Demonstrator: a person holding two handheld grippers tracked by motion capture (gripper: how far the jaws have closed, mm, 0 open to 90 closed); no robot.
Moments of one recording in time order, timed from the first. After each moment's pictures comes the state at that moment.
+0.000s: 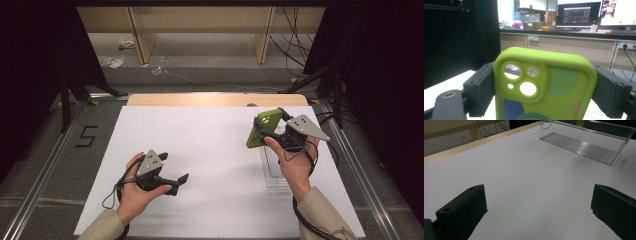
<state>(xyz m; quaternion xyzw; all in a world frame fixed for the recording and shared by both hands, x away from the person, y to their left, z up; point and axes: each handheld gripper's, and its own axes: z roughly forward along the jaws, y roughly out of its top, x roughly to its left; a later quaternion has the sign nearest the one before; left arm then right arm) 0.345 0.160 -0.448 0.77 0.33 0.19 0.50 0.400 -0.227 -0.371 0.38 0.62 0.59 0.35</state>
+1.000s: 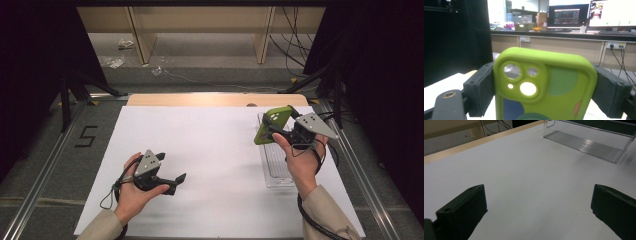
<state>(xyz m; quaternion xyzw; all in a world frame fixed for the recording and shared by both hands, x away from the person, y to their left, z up) 0.346 0.165 -0.450 0.77 0.34 0.20 0.50 0.404 -0.245 -0.368 0.40 0.61 0.58 0.37</state>
